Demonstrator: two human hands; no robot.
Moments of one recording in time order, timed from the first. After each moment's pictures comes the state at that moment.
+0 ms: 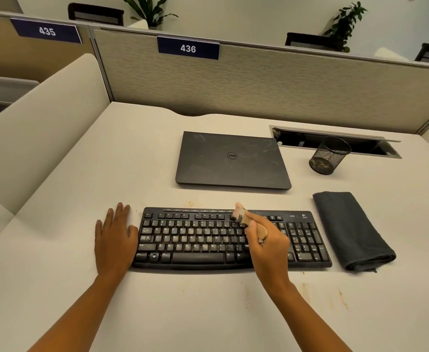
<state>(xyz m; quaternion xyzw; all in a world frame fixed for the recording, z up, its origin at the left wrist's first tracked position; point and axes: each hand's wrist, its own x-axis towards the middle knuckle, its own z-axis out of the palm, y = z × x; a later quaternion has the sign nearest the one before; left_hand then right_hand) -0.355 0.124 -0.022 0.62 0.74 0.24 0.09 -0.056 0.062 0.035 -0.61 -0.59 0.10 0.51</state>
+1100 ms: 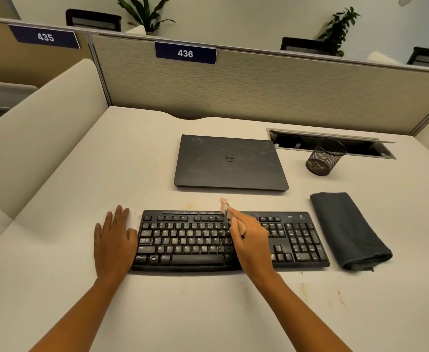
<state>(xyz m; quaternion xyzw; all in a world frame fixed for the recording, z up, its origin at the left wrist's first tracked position) -0.357 0.125 -0.024 0.62 0.74 0.23 0.08 -0.076 0.076 0.035 -0.61 -0.64 0.12 0.45</state>
